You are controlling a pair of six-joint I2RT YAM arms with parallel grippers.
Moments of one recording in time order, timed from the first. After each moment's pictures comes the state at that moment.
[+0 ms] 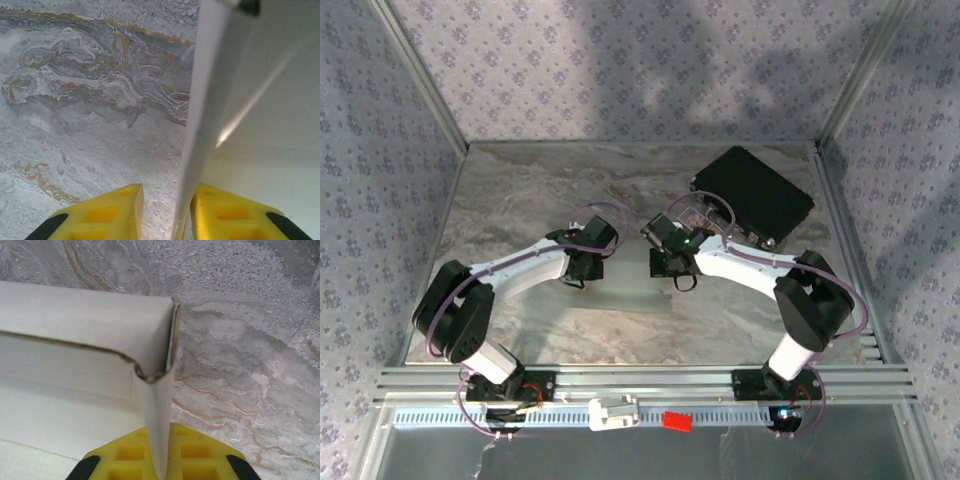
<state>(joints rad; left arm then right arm) -0.70 1.55 0.97 -0.71 -0.30 -0.67 0.80 1.65 1.10 -0.60 0.14 0.70</state>
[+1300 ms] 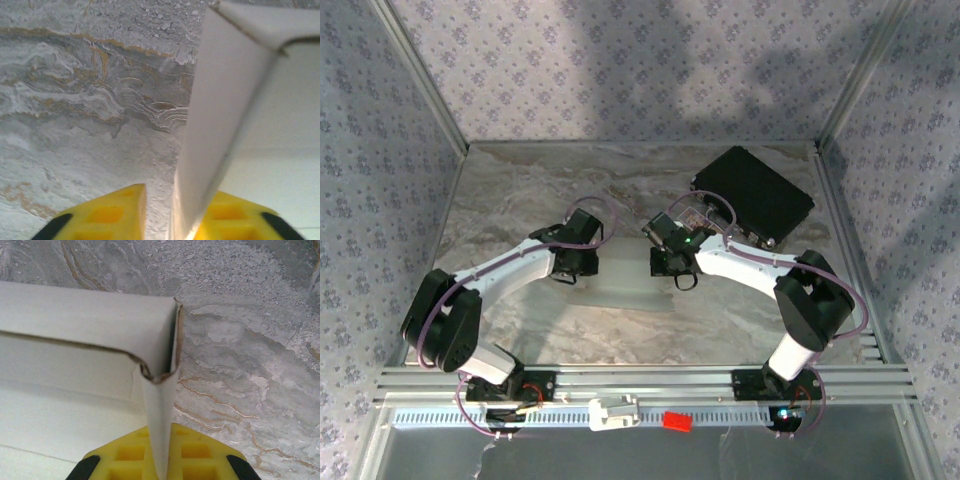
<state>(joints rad) -0.61 1.48 0.93 -0.64 -0.14 -0.56 0.79 1.65 1.10 -0.60 0.13 0.70</state>
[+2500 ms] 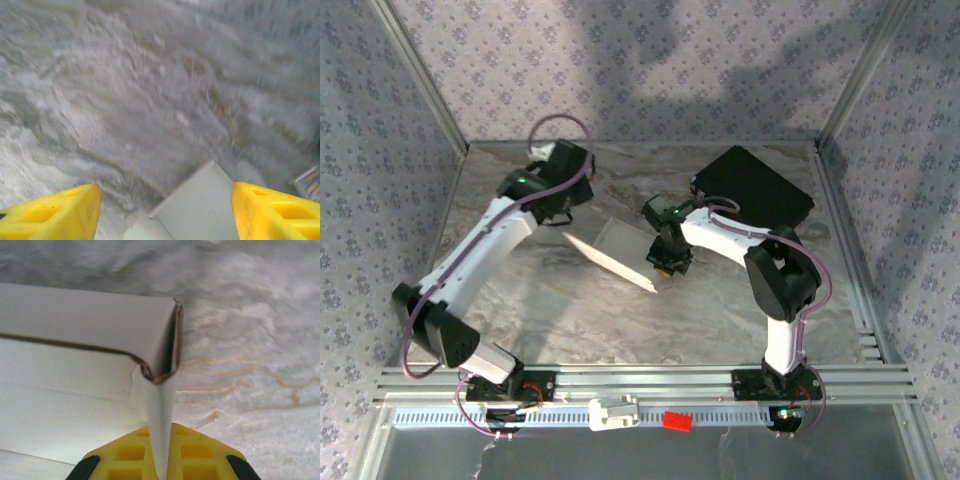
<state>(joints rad) -0.56 1.48 1.61 -1.02 -0.46 -0.80 0.68 1.89 1.37 -0.92 -0.14 1.21</state>
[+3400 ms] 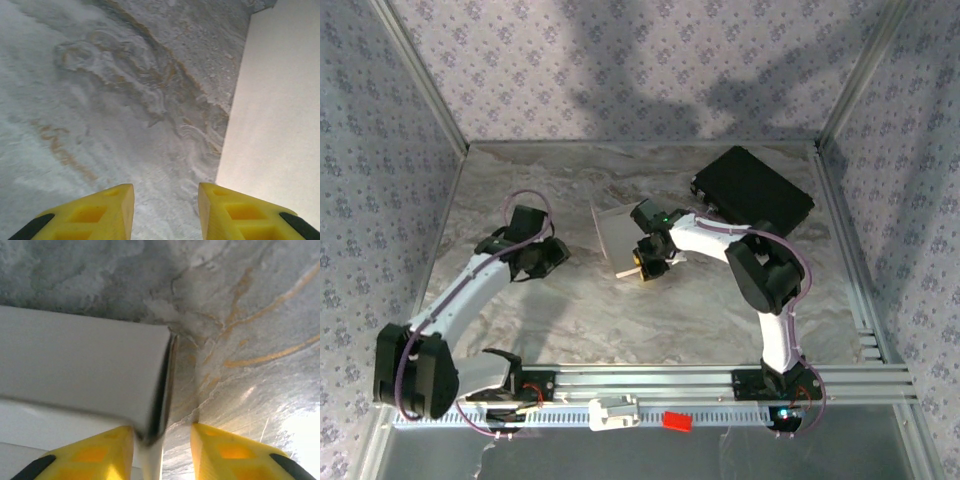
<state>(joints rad) -0.31 1.22 0.83 -0.64 0.12 -0.90 0.72 1.99 1.36 -0.64 -0.23 1.91</state>
